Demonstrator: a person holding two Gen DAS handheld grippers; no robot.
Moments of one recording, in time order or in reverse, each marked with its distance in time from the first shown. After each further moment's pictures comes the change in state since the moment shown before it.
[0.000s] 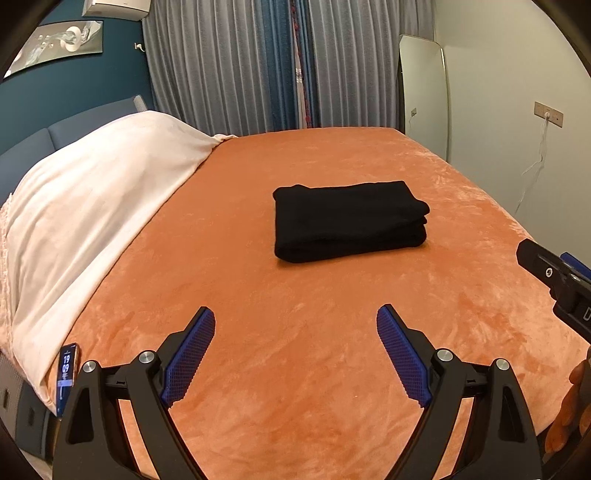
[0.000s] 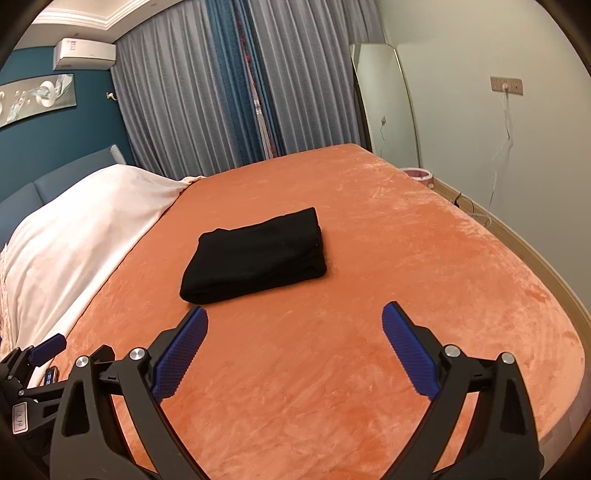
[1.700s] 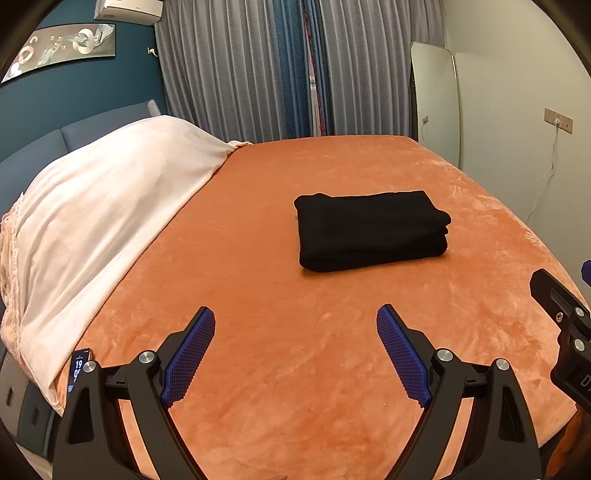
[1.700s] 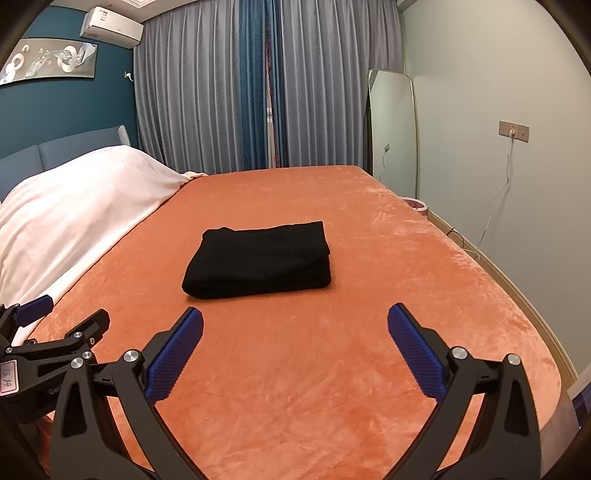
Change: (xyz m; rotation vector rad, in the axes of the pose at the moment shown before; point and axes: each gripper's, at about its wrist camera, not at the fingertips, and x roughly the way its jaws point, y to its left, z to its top) left arm -0.002 0.024 -0.002 -0.017 -0.027 0.040; right arm -0.016 0.046 -0.010 -0.122 -0.047 -0.067
